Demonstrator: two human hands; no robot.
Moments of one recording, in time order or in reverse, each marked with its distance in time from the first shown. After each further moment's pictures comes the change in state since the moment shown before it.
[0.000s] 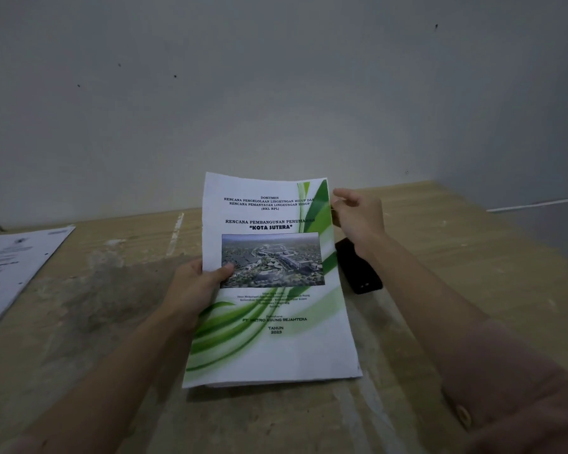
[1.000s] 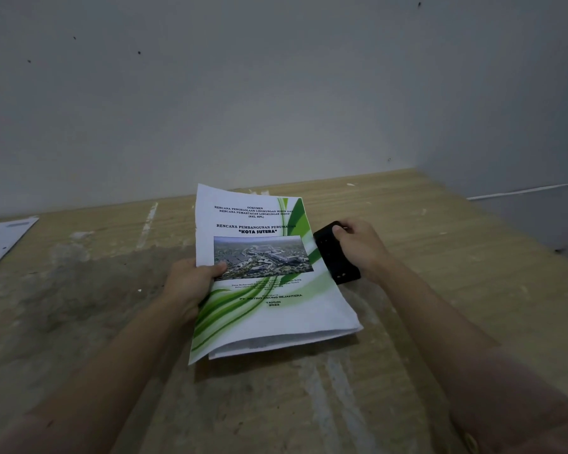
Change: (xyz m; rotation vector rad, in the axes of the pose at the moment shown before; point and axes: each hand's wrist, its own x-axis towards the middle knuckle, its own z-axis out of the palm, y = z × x) left_hand 0.005 -0.002 0.039 0.056 0.073 -0.167; right_hand -0.005 0.050 -0.047 -0.351 -0.157 0.076
